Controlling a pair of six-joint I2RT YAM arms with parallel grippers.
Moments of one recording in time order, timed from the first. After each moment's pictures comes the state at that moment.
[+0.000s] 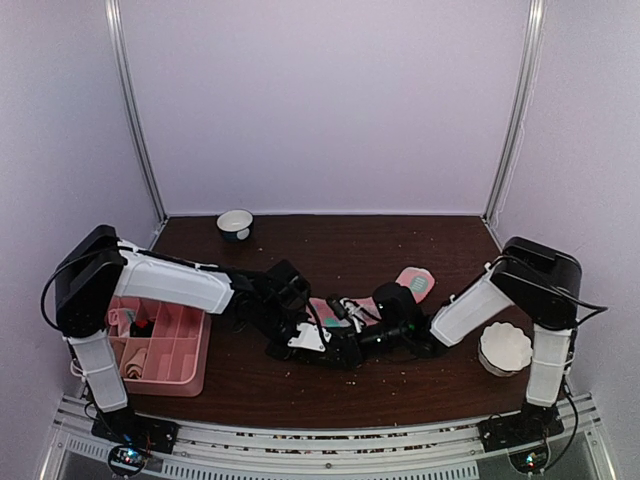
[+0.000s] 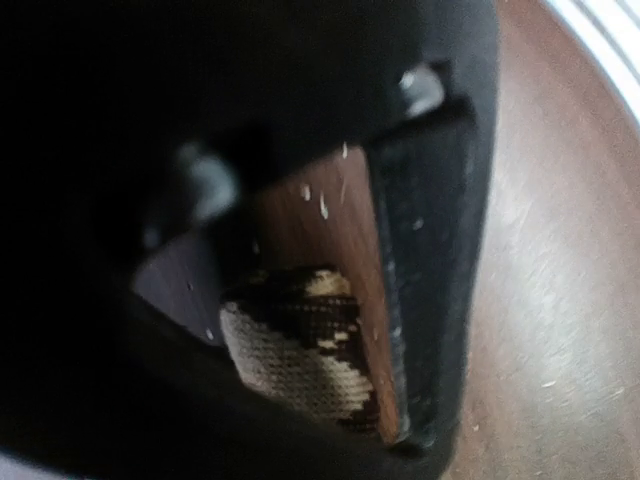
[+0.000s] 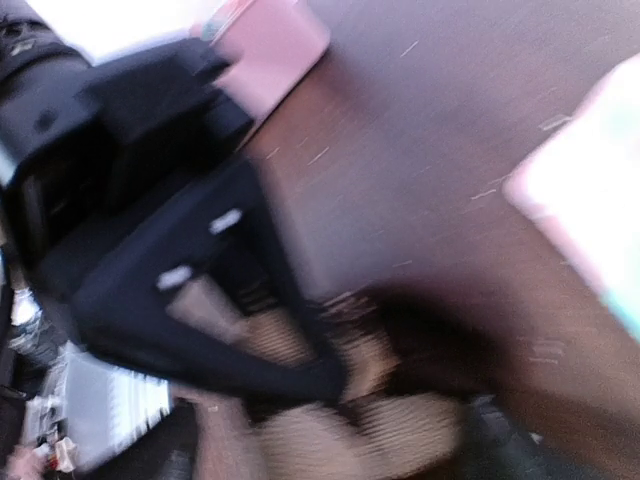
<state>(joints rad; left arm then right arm) -0.95 1.85 1.10 -0.35 0.27 1.00 0.90 1.97 0.77 0.66 -0.60 0.48</state>
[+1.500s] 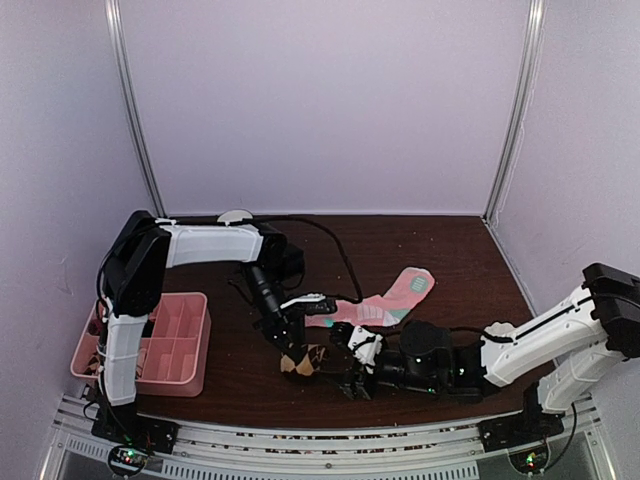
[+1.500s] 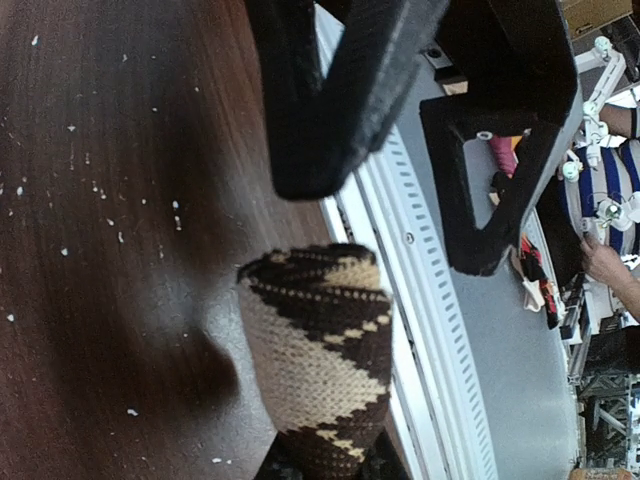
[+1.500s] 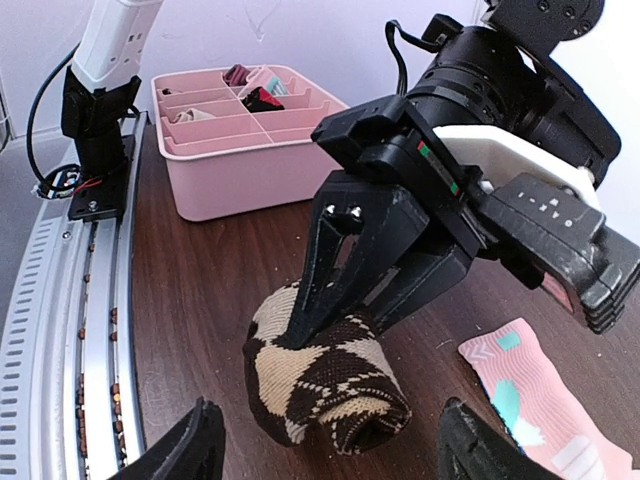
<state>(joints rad) -0.78 2.16 1.66 -1.37 0.93 1.09 1.28 1.49 0.53 0.70 0.15 -0.07</state>
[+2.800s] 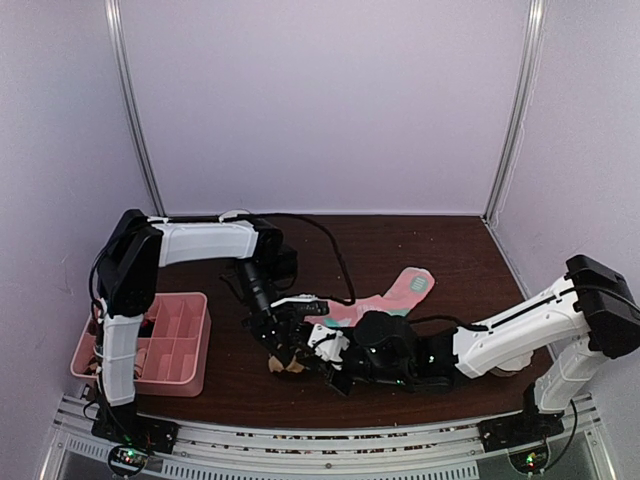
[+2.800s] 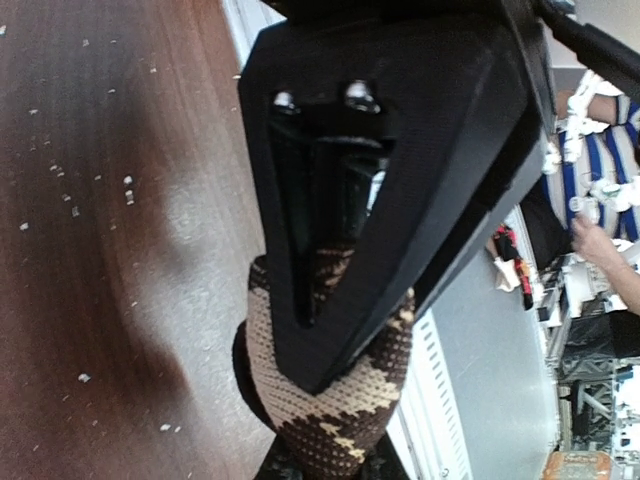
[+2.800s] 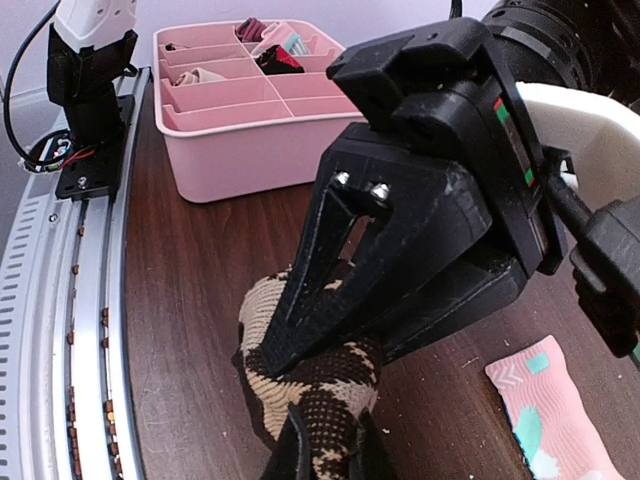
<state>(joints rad) -0.78 2.13 1.66 -1.52 0.92 1.17 1.30 1.63 0.79 0.42 0.13 -0.11</state>
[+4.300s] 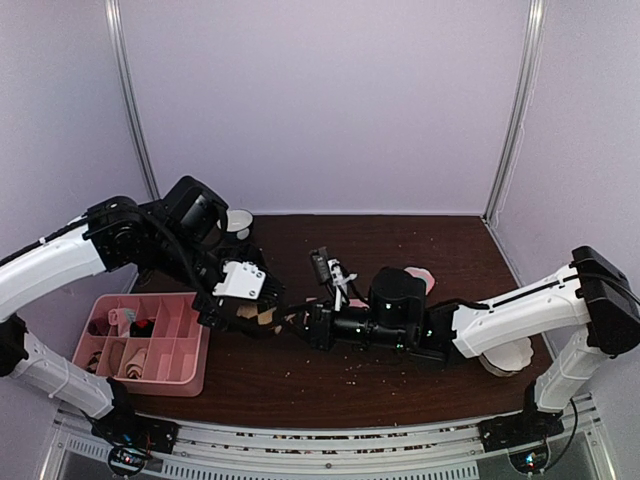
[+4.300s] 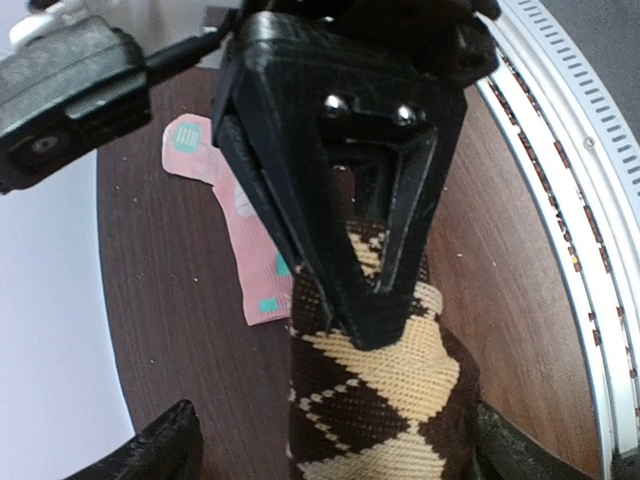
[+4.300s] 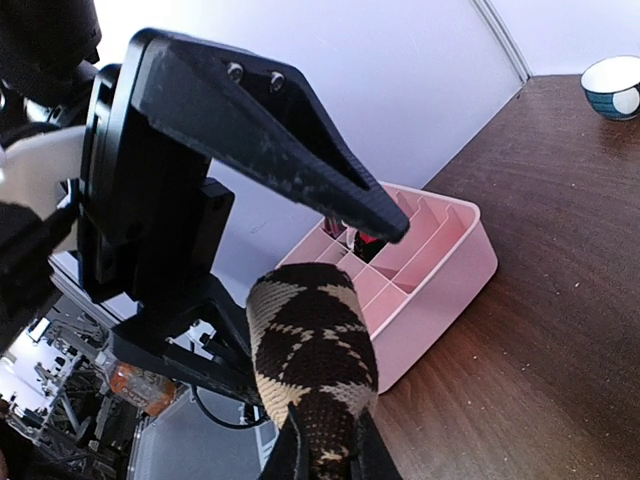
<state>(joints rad) -0.95 1.28 1.32 -0.93 0.20 0.99 1.20 1.62 0.88 0.68 -0.12 0.68</state>
